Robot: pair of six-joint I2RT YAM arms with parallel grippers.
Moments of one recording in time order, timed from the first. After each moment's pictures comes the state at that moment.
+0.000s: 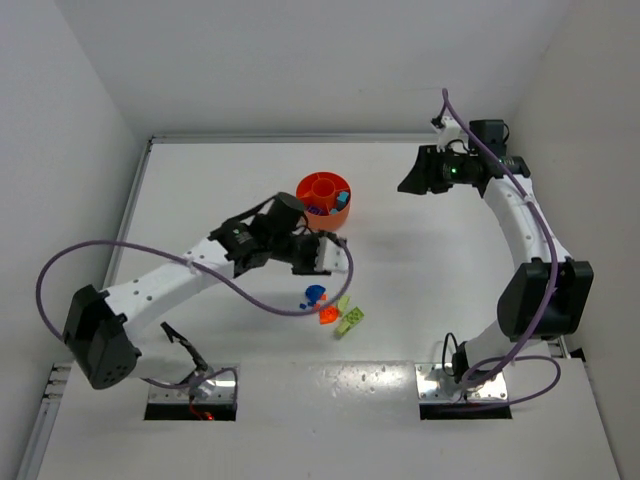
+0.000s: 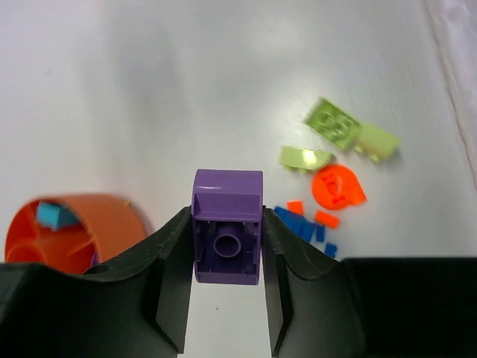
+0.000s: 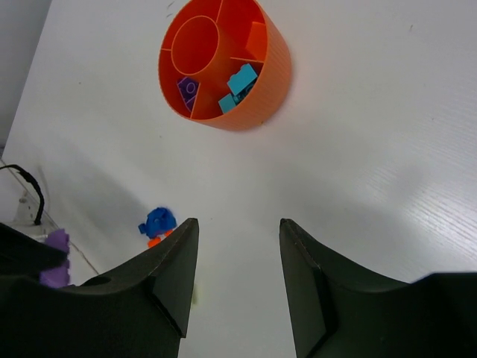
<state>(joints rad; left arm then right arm) -0.83 1.36 1.10 -0.55 0.50 0.97 -0.01 1.58 1.40 -0.62 -0.70 -0.03</state>
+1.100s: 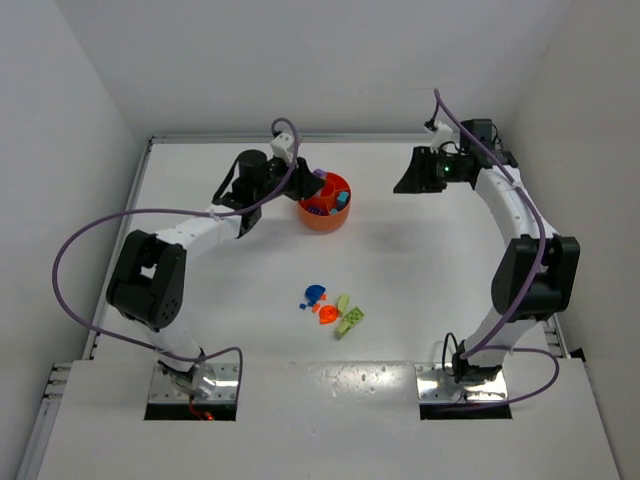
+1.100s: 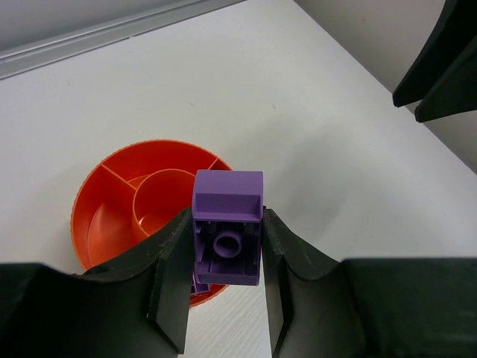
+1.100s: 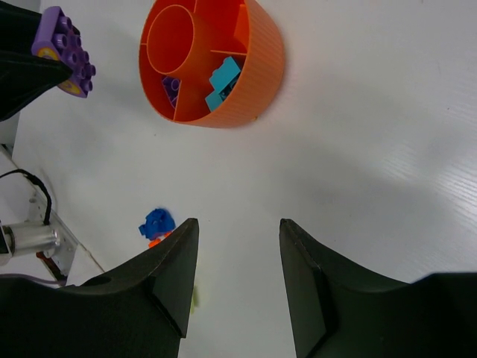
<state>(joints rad) -0.40 1.68 1.11 0.40 0.44 -0.25 -0.01 1.72 1.44 -0.63 -0.72 -0.01</state>
